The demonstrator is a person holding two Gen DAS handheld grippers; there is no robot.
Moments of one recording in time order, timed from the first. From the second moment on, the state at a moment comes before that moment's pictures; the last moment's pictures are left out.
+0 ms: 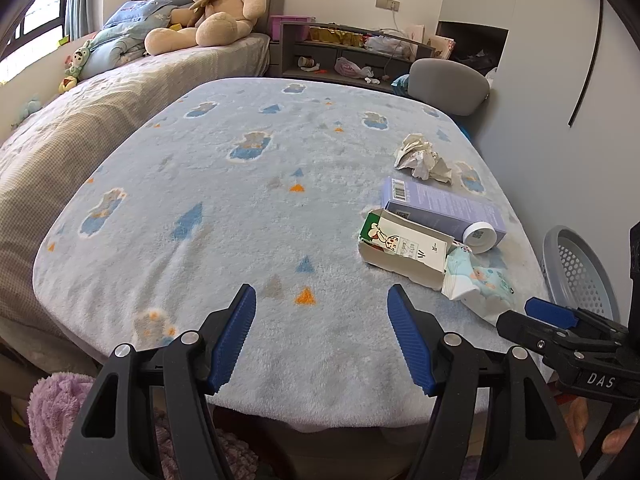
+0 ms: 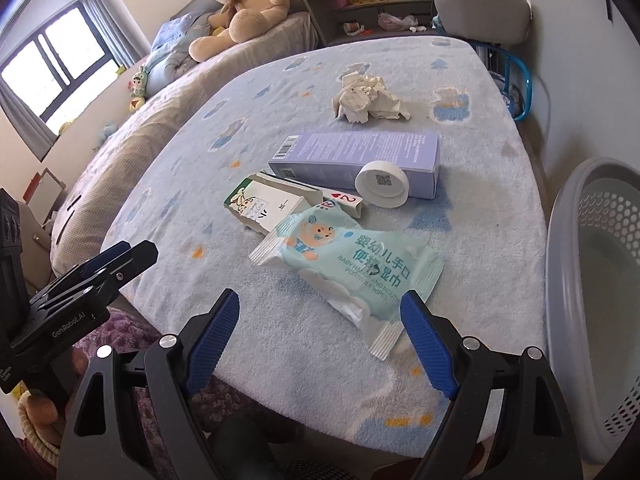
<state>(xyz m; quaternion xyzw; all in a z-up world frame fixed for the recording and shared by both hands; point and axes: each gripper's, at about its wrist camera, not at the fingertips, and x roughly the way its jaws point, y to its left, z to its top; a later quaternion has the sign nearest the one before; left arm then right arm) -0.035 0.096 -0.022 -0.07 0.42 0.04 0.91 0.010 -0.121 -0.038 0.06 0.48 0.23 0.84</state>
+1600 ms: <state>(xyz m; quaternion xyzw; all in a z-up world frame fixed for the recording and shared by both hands) -0.036 0.095 -0.033 -0.07 0.43 0.04 0.90 0.011 -0.109 -0.042 -0.04 0.46 0.19 0.87</state>
